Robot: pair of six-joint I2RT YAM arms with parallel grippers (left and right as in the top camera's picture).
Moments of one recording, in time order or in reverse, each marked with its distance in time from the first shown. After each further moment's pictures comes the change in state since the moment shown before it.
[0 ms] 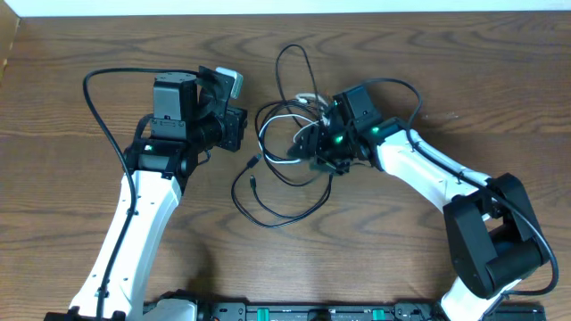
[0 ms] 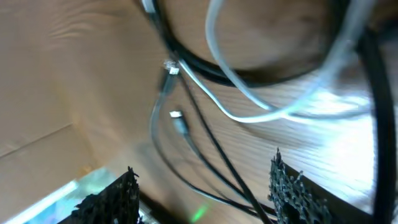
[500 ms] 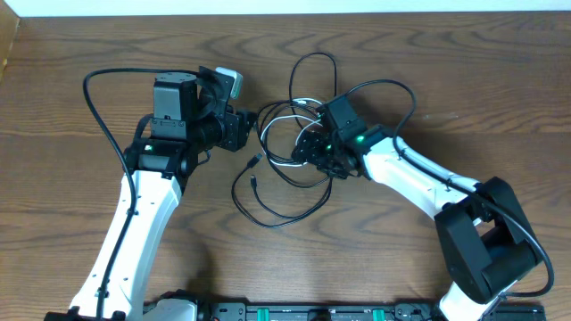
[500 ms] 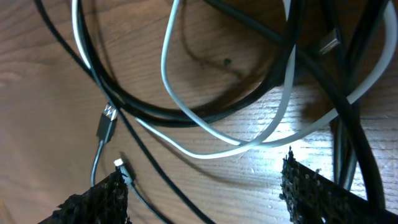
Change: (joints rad) left arm 0.000 0.000 0.000 0.001 -0.004 -0.008; right arm 0.093 0.000 0.000 -0.014 0.347 0.042
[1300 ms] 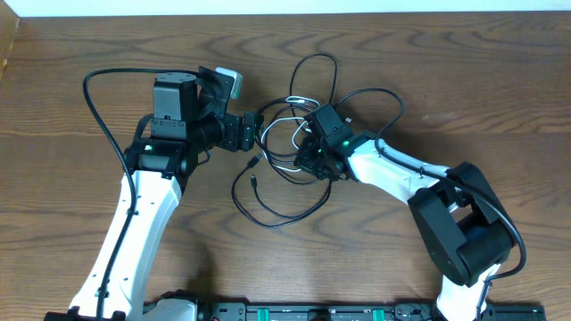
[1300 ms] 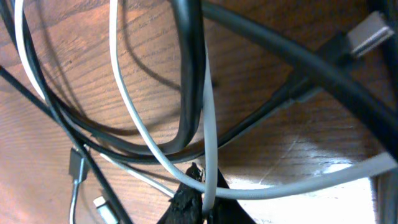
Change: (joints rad) left arm 0.000 0.000 0.000 0.000 0.000 0.005; right arm 0.013 0.115 0.002 0.100 0.002 0.097
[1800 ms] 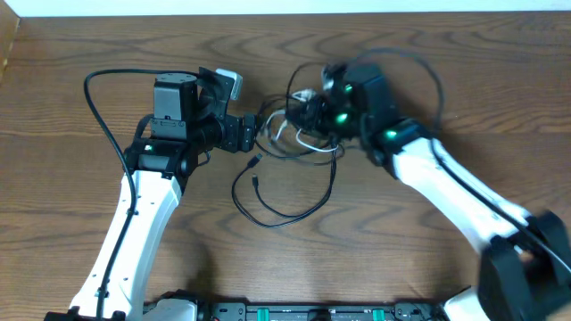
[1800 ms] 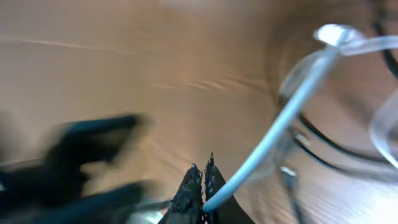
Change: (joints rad) left arm 0.000 0.000 0.000 -0.020 0.000 0.000; right arm -0.117 -0.325 -0.006 0.303 -0.356 -0.053
